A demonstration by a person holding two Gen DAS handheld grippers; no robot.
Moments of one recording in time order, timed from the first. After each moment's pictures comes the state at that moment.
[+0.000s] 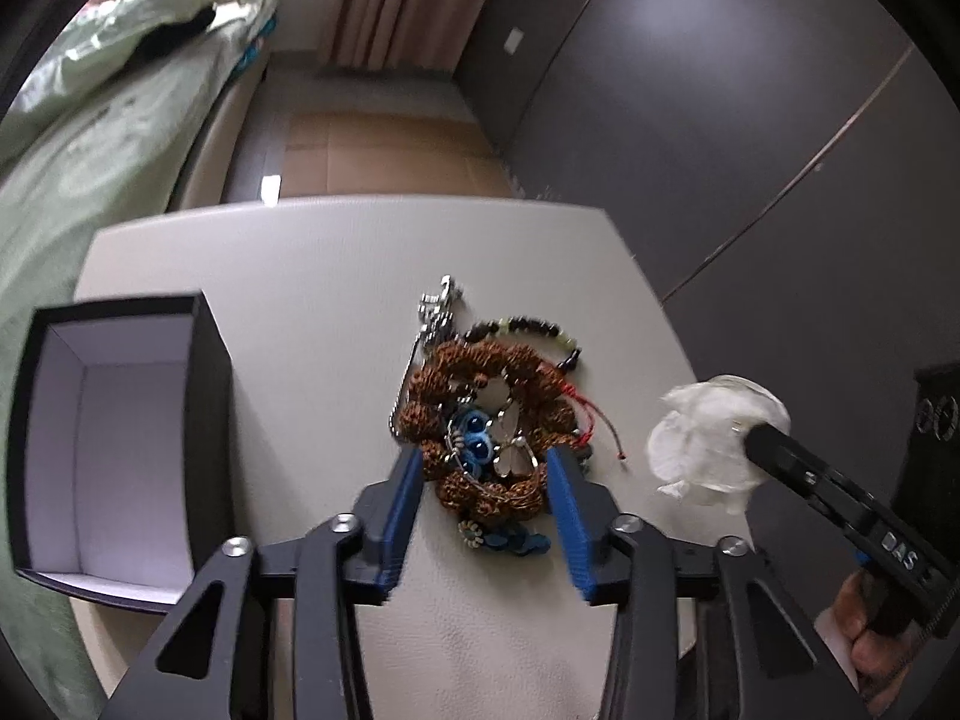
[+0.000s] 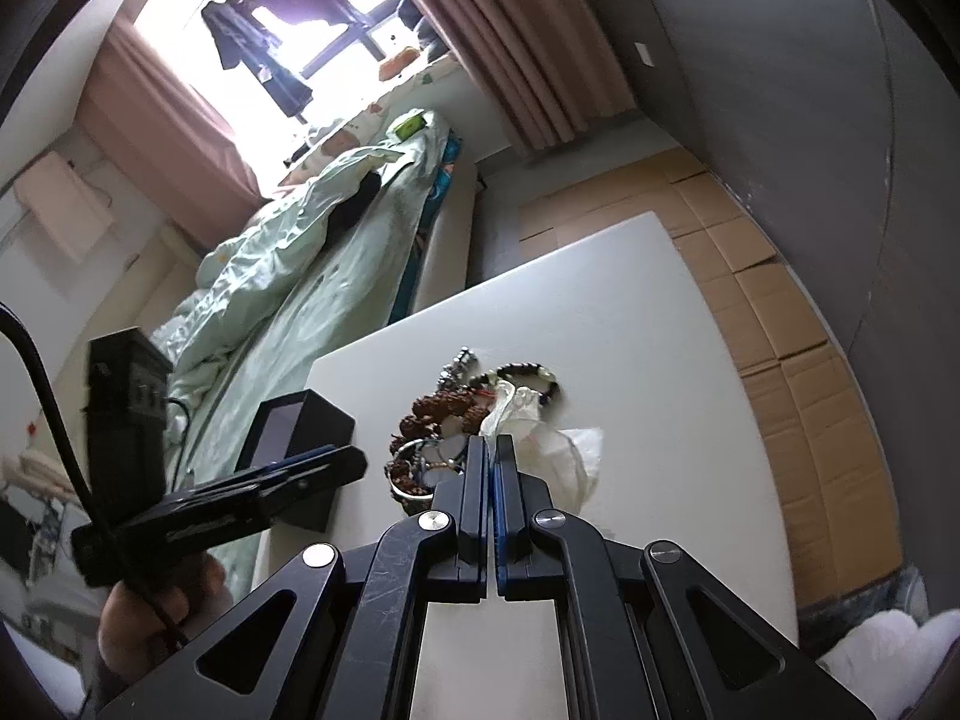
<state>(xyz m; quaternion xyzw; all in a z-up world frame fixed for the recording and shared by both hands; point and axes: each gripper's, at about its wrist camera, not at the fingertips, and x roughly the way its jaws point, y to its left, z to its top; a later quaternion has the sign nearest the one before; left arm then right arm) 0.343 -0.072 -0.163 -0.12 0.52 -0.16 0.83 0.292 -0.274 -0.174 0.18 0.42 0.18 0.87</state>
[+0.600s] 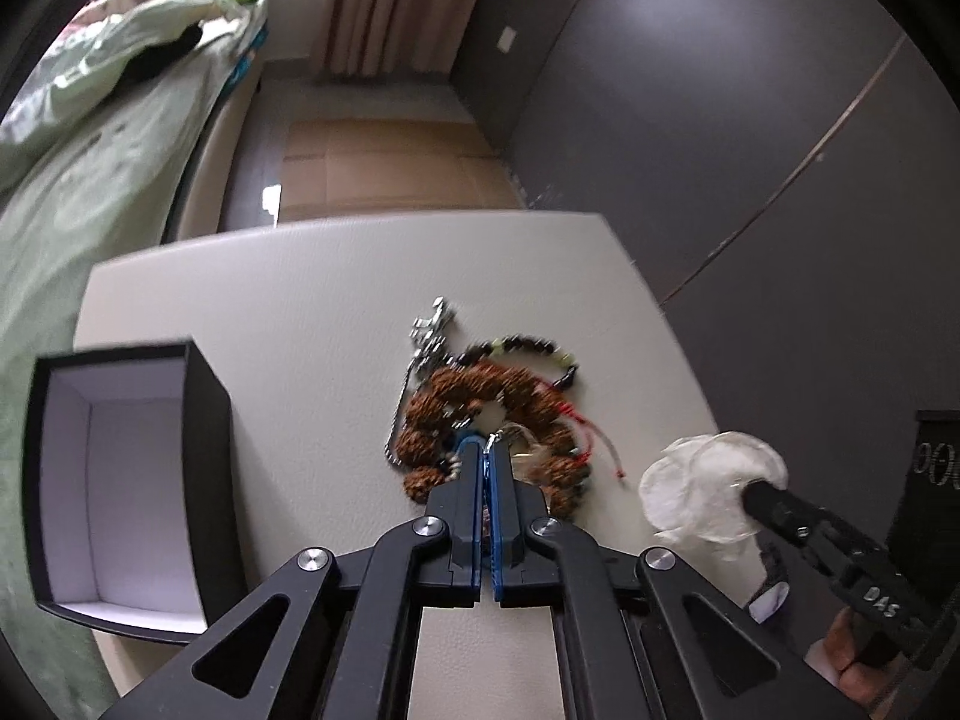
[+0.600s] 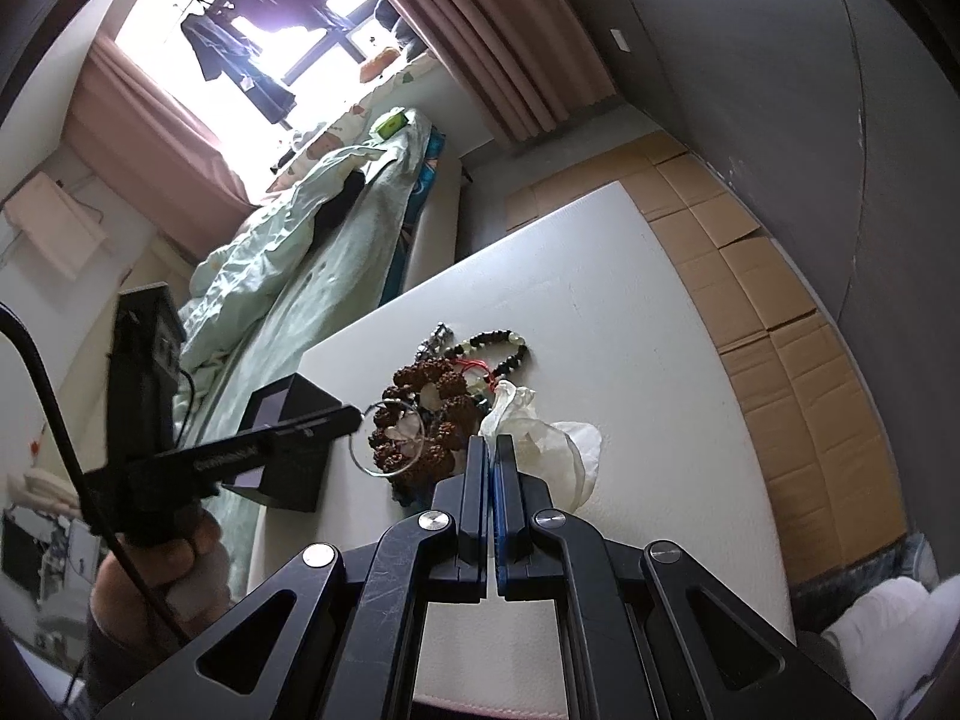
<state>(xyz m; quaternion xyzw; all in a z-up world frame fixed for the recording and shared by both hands) 0.349 -0.079 -0.144 -0.09 0.51 -0.16 0.84 0.278 -0.284 -0.188 0.20 0.43 0.17 0.87</state>
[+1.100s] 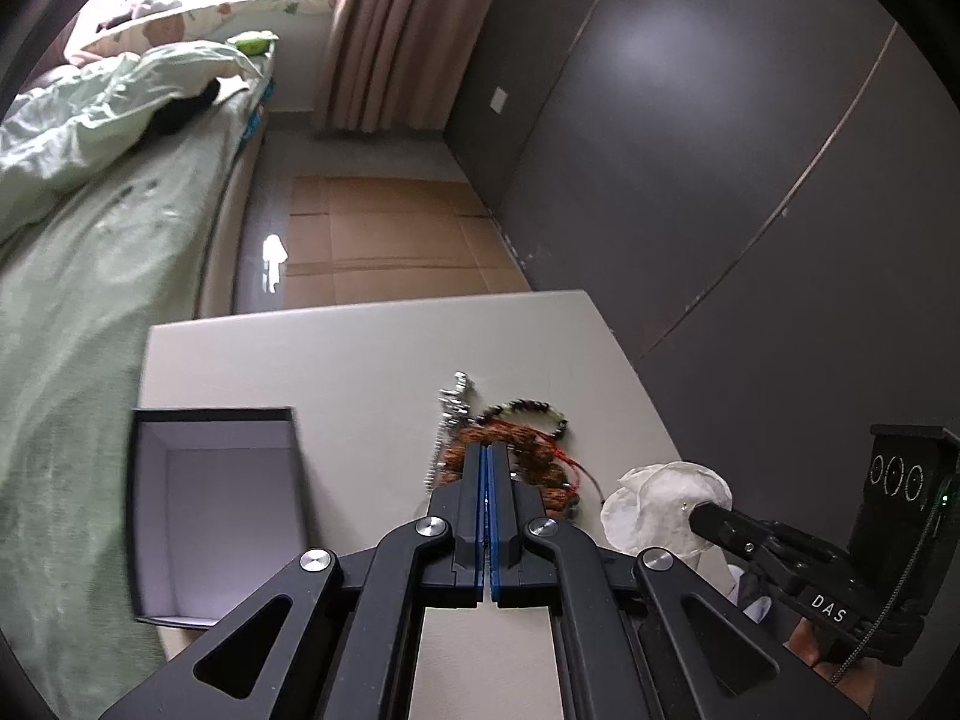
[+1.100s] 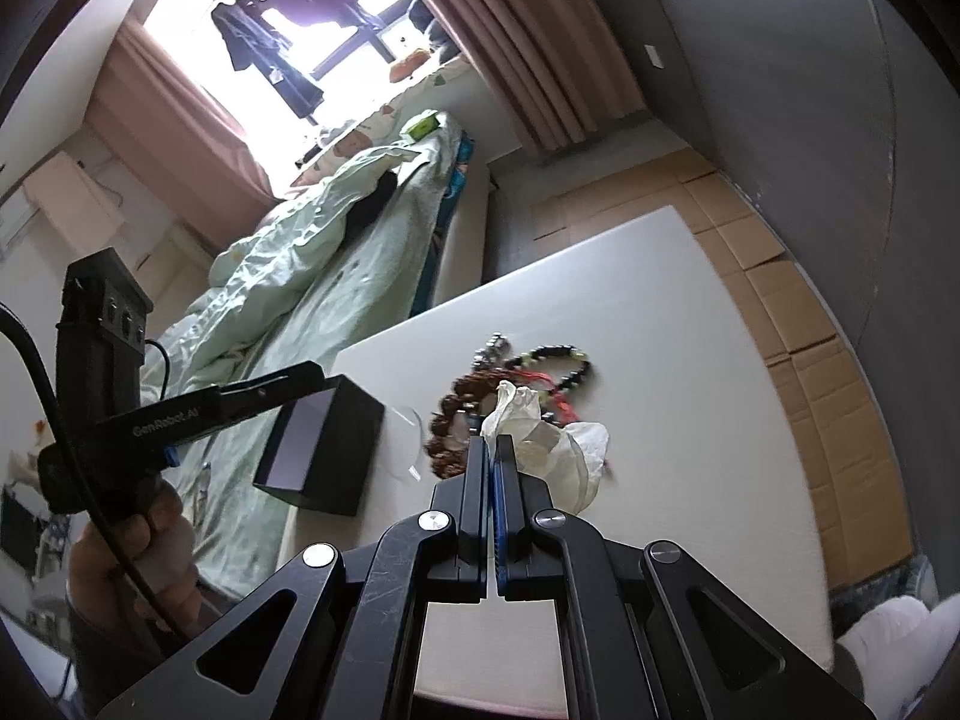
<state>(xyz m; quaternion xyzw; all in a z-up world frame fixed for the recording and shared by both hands) 0.332 -0.037 -0.094 -0.11 0.45 -0.16 0.87 0.274 -0.254 -0.168 0.18 0.41 0.20 0.87</state>
